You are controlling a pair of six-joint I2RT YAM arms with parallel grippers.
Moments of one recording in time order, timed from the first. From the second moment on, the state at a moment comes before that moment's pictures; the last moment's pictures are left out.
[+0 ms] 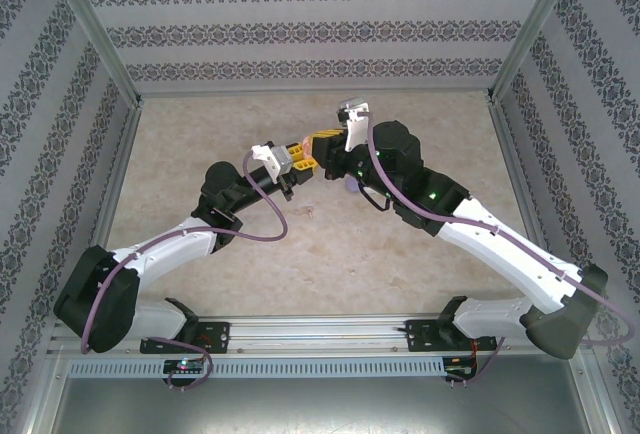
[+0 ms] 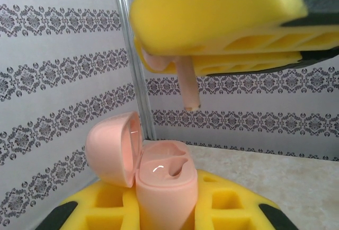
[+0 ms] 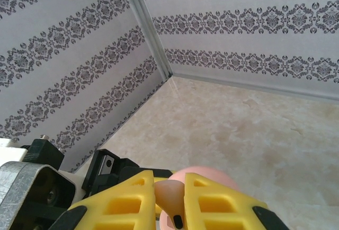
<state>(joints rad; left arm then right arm) -0.54 1.32 0.69 0.84 0.48 0.08 0.82 1.23 1.27 -0.24 0.02 0.37</state>
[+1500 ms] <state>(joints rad) -0.55 1.31 0.69 0.84 0.48 0.07 0.80 1.24 1.18 -0.17 -0.04 0.42</state>
